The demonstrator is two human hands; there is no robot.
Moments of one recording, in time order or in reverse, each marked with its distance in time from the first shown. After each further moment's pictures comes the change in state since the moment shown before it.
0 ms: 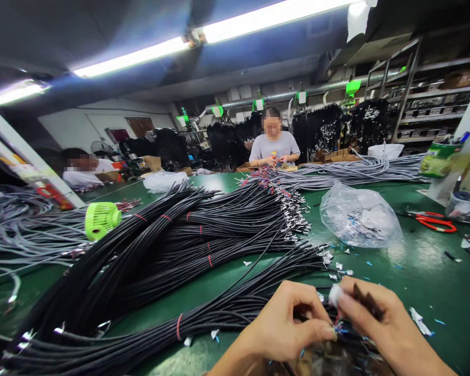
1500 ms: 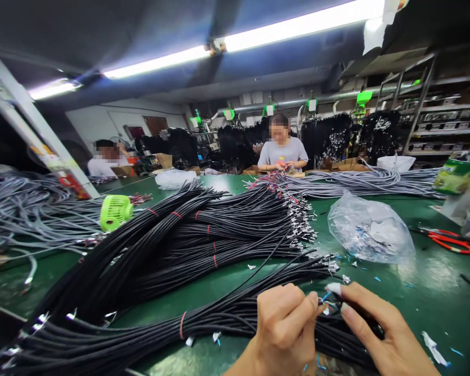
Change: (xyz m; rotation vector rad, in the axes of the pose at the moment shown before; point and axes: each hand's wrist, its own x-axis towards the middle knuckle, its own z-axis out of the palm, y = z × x) left_hand -0.003 -0.014 0.005 0.891 0.703 0.871; right_hand -0.003 0.022 0.007 -0.321 0.139 -0.065
